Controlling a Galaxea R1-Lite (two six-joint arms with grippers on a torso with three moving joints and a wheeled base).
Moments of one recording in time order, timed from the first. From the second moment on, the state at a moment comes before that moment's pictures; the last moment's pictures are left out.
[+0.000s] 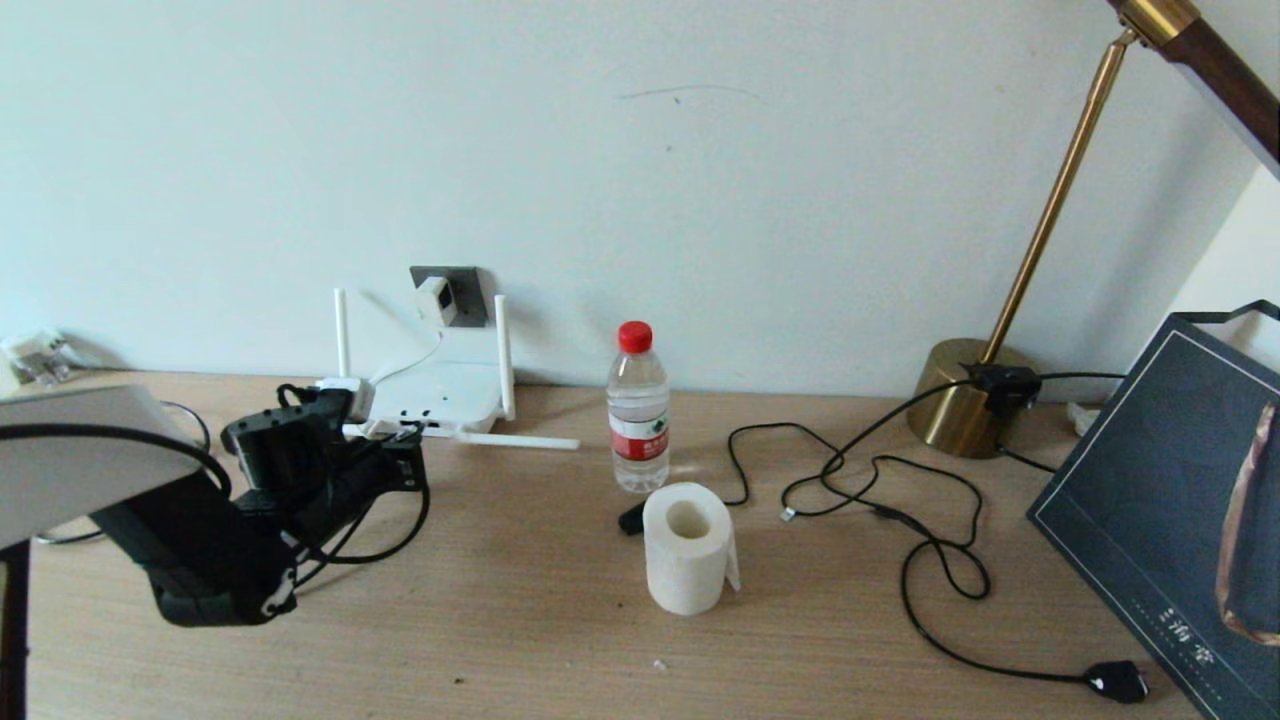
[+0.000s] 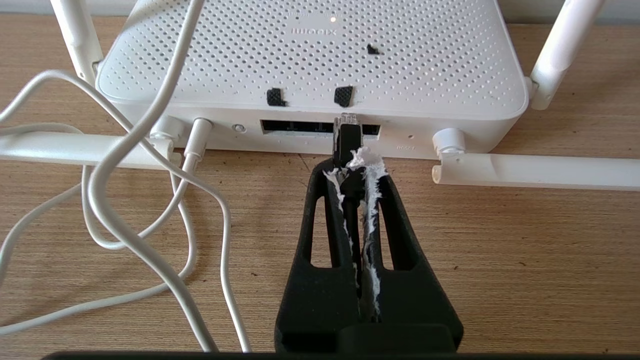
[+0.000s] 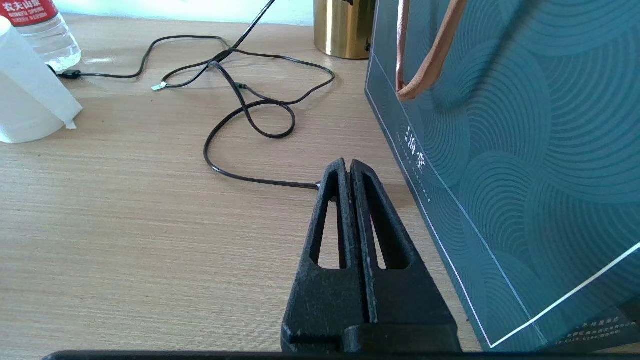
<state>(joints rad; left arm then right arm) 0.00 2.21 -0.77 -1.28 -0.07 0.09 0.00 0.00 -0.01 0.00 0.00 0.00</state>
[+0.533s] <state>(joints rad) 0.00 2.23 -0.78 -1.28 -0.07 0.09 0.00 0.00 -0.01 0.00 0.00 0.00</state>
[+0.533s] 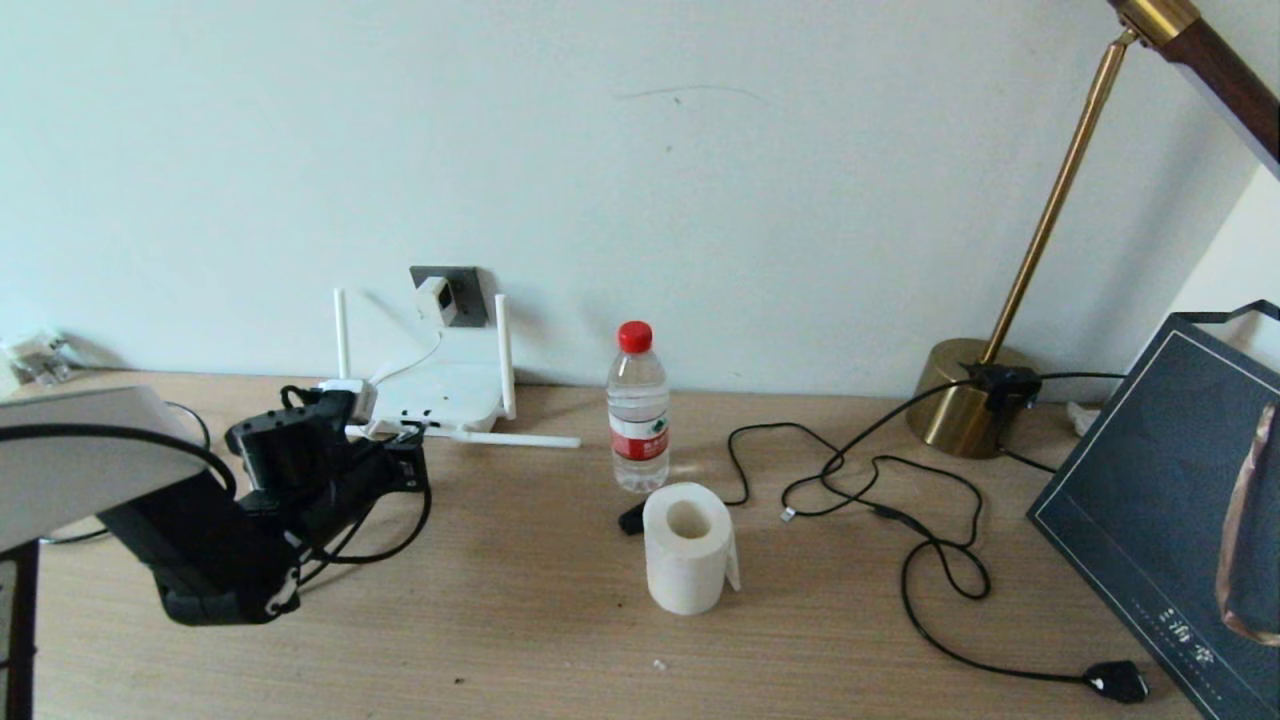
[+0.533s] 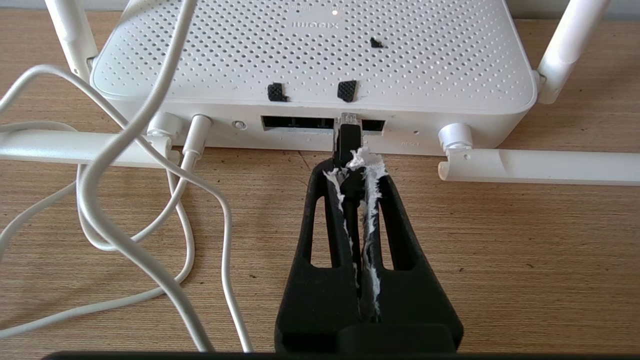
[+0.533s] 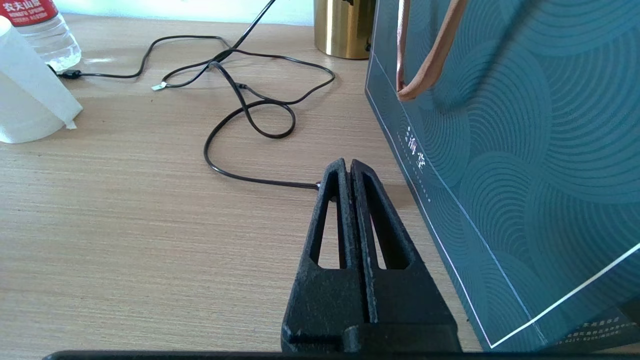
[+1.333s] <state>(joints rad) 0.00 2.24 -0.78 -1.28 -0.07 0.09 0.00 0.00 -0.01 0.00 0.00 0.00</state>
